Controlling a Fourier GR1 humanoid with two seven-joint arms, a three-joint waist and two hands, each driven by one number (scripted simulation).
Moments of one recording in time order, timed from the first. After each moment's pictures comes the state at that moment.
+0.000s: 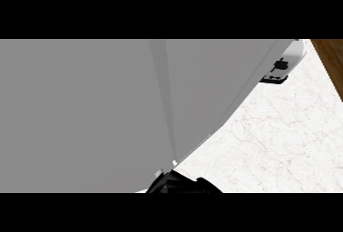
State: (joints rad) left arm 0.84 0.46 0.11 -2.27 0.83 -0.27 -0.46; right arm -0.01 -0.02 0.74 -2.11 -0.02 -0.05 0.39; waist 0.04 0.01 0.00
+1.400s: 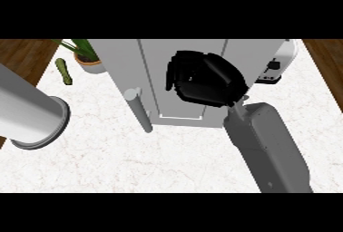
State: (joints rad) left arm 0.95 0.38 0.45 -2.24 1.09 -0.55 -0.33; right arm -0.71 -0.05 0.19 -1.42 -0.53 0.22 0.33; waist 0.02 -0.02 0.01
